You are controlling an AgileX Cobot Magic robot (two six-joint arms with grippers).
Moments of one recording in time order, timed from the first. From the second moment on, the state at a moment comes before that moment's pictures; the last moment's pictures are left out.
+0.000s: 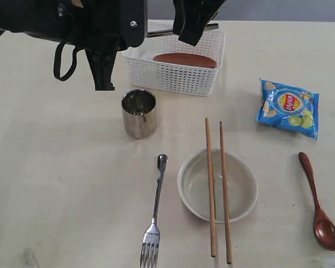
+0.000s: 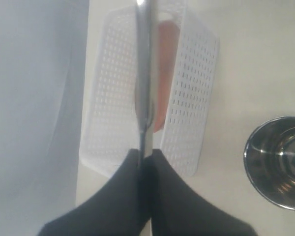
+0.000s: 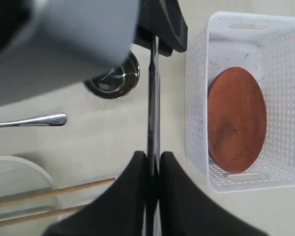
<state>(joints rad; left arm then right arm) -0.59 1.57 -1.03 -0.30 0.22 1.43 0.63 1.76 -1.73 0.07 1.23 -0.78</state>
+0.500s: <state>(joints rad) -0.59 1.57 -1.04 -0.30 0.24 1.40 0.64 1.76 -1.73 0.07 1.23 -0.79</state>
